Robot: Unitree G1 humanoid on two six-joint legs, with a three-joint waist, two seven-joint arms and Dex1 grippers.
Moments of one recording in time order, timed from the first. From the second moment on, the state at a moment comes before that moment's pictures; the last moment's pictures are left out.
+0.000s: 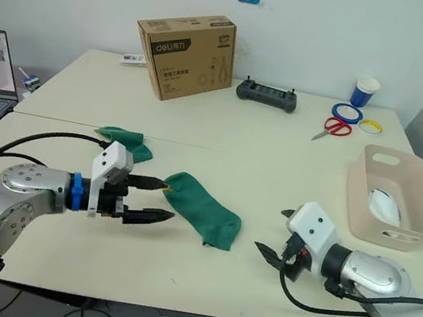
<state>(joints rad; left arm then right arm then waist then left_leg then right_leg) -0.37 0.87 -0.02 -0.06 -0.37 0.37 -1.13 -0.11 -0.76 0.00 -0.82 0.45 0.87 0.60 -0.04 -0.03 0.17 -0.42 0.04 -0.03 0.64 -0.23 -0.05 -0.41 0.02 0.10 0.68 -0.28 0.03</state>
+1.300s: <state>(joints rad) -0.84 0.75 -0.31 0.95 0.19 -0.78 -1.23 -0.27 -0.56 0.60 -0.34 -0.10 0.27 0.56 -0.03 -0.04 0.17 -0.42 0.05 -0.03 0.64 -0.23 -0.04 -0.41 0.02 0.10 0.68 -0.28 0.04</state>
